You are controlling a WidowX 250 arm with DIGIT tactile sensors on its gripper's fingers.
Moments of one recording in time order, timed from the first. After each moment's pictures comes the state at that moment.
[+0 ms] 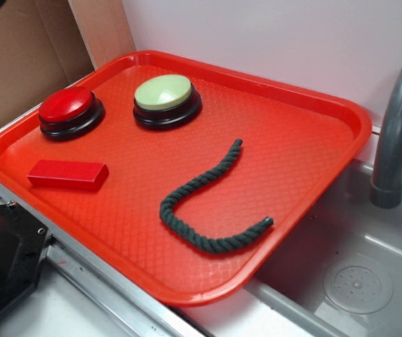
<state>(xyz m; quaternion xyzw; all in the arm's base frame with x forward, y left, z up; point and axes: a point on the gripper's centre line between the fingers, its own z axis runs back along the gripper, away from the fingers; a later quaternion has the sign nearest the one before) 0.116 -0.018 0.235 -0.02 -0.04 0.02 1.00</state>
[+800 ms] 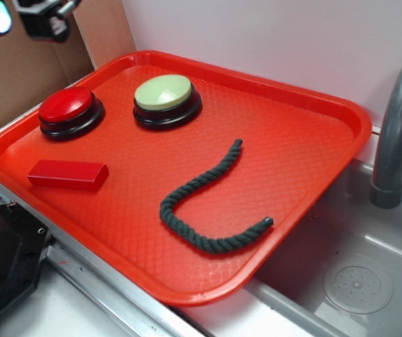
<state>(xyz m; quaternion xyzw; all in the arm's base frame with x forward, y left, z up) 0.182 0.069 0.162 0.02 -0.05 0.20 0.98</state>
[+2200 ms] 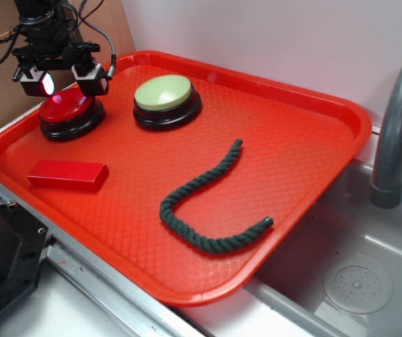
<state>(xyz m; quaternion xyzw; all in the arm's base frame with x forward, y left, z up) 0.206 0.151 0.047 0.05 -0.02 0.34 0.94</state>
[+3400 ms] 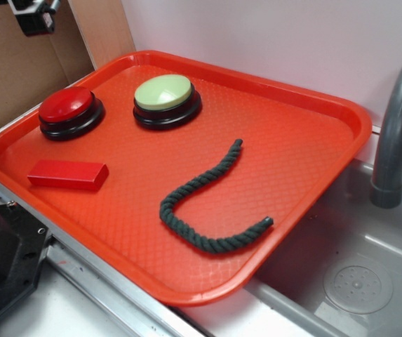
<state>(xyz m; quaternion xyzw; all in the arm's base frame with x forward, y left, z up) 0.186 0.159 0.146 0.04 -0.06 0.35 0.93</state>
